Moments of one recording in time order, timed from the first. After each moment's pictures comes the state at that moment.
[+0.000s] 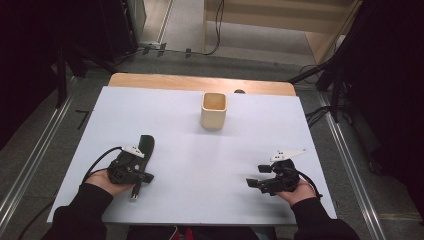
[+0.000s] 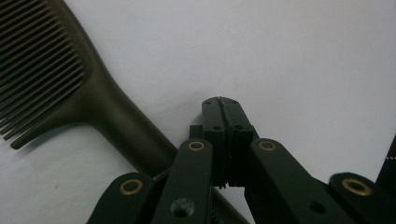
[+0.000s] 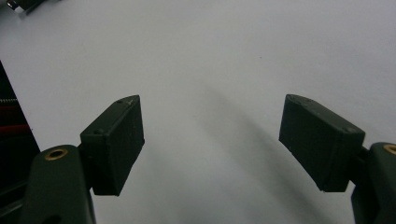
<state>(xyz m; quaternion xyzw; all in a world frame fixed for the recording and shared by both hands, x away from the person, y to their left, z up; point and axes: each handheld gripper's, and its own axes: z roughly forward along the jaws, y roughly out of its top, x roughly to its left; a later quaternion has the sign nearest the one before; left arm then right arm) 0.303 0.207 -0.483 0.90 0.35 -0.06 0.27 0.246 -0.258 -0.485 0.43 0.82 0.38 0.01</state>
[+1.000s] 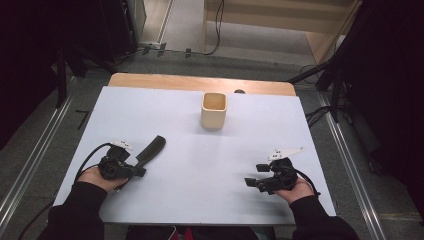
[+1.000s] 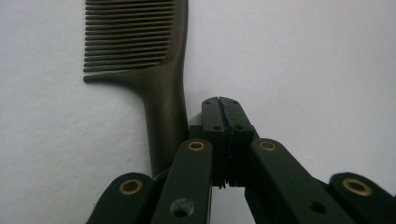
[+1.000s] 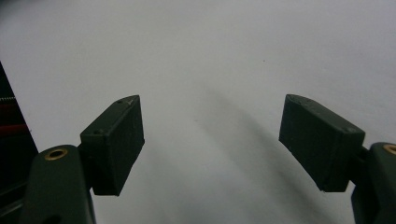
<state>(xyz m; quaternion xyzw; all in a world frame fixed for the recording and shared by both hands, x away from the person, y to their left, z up) 0.317 0.232 -0.484 0.87 0.40 -0.06 0.29 0.251 -0.255 -0.486 0.42 0.82 0.38 0.01</state>
